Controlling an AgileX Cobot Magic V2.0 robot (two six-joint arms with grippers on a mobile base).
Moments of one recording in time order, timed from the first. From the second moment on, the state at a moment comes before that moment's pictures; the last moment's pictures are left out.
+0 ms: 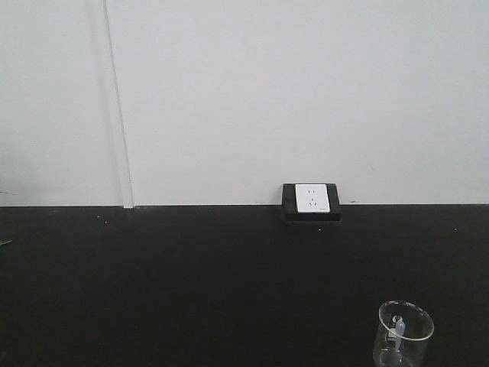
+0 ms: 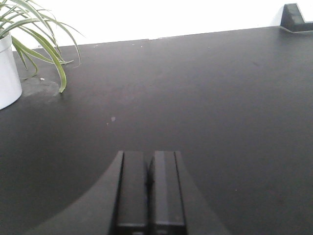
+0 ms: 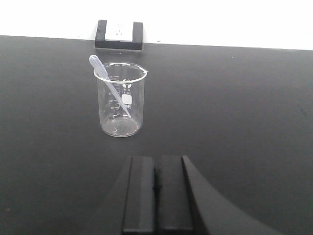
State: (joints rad) left arm -0.07 -0.01 0.03 -0.02 0.01 0.05; right arm 0.01 -0.01 0.03 -0.13 0.28 0.06
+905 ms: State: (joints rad) left arm -0.07 -0.01 0.03 -0.02 0.01 0.05; right arm 0.01 -0.01 0.03 -0.13 -0.02 0.08
